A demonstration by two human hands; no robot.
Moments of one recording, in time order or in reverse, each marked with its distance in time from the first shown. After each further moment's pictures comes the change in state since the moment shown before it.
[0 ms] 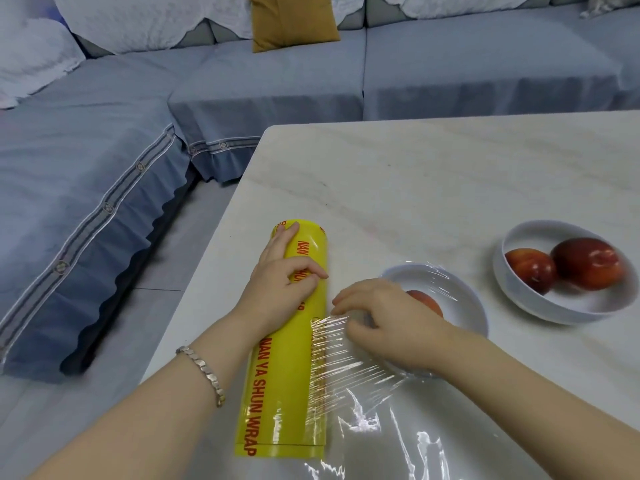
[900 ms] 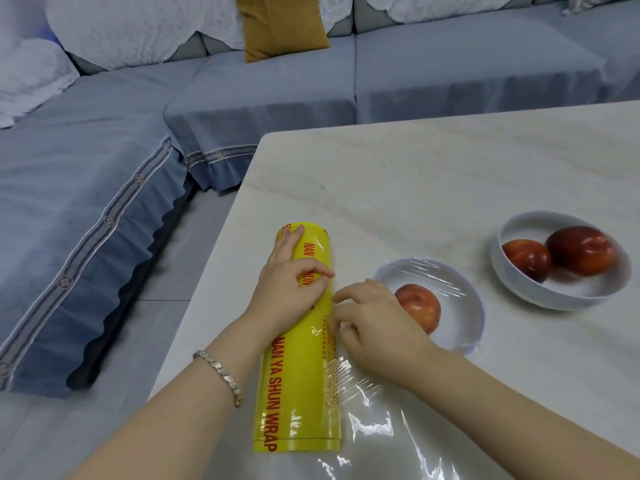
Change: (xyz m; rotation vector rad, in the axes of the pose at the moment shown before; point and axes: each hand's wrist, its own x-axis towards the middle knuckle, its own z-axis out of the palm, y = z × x) left_hand 0.000 0.001 0.003 0.046 0.007 0.037; right_hand 0.000 -0.008 0.038 -0.101 0.128 0.124
